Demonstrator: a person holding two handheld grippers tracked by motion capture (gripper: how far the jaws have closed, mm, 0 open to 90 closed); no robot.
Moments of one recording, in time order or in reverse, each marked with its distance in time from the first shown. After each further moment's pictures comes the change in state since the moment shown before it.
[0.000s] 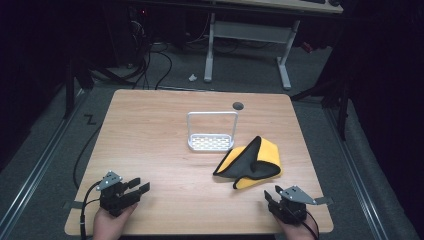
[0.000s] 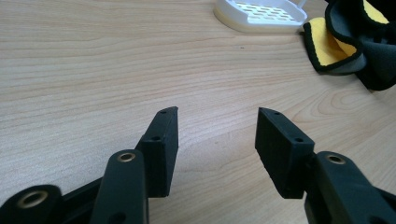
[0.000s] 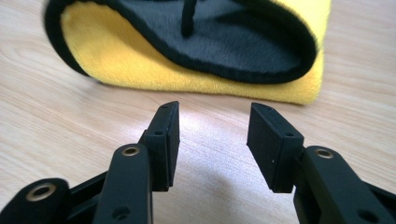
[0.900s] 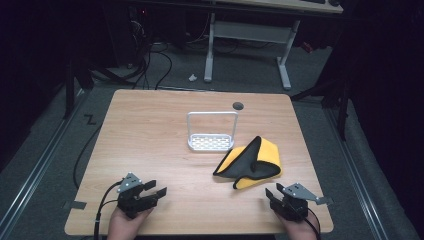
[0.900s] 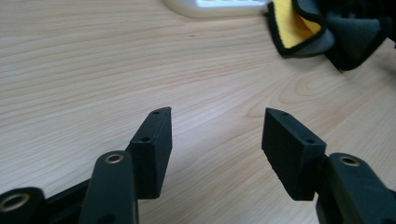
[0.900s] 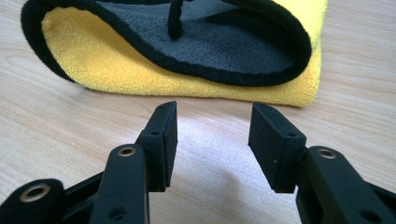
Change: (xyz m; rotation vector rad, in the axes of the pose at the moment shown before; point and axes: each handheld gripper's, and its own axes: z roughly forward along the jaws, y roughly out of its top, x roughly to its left) left arm -0.048 0.001 0.031 0.039 -0.092 0.091; right arm -0.012 -0.003 0.004 -0.015 0.027 0.028
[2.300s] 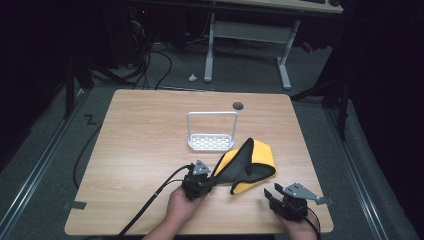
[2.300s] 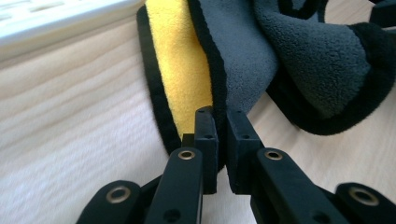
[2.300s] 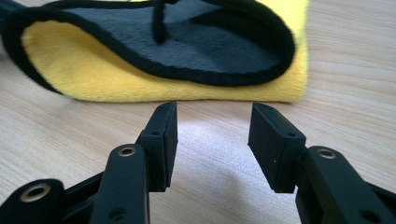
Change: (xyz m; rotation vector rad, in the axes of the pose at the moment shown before) left arm -0.086 0.049 0.122 0.151 -0.115 0.157; right arm 0.000 0.001 0.001 -0.004 0.047 -0.004
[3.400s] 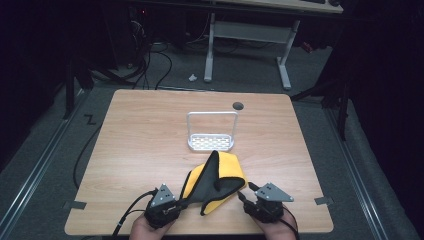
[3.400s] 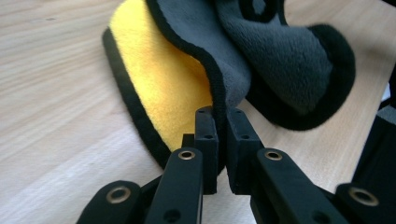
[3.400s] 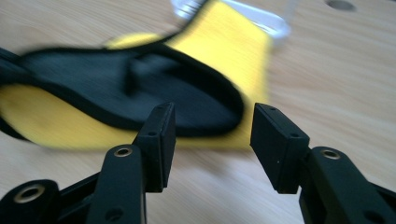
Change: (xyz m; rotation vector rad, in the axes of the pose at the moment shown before) left arm -0.003 -0.071 -0.089 -0.028 0.007 0.022; right arm 0.078 0.039 0.002 -0.066 0.140 -0.137
